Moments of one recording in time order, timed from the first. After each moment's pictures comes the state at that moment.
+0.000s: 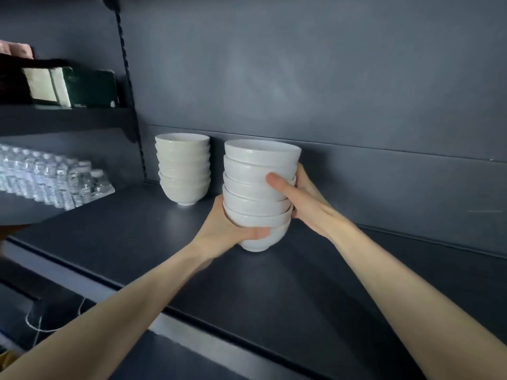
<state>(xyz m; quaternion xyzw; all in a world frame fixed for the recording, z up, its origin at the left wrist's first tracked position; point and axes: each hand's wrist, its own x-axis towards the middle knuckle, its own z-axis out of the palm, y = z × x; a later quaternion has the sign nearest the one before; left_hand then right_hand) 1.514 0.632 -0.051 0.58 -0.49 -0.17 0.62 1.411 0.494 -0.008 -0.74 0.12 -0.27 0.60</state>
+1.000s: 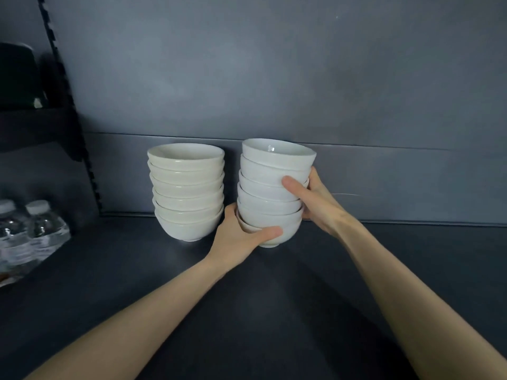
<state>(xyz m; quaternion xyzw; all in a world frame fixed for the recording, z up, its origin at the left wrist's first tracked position) 1.678 0.586 -0.086 0.58 -0.51 -0.26 0.58 1.526 0.501 -0.020 -0.70 0.28 -0.38 0.54</state>
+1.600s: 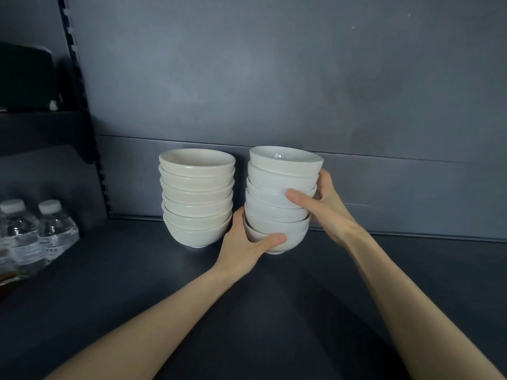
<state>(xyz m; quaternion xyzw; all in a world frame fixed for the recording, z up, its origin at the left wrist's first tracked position) 1.682 0.585 -0.091 0.57 -0.50 -0.25 0.60 1.530 0.504 -0.016 -0.72 0.27 -0.42 0.49</state>
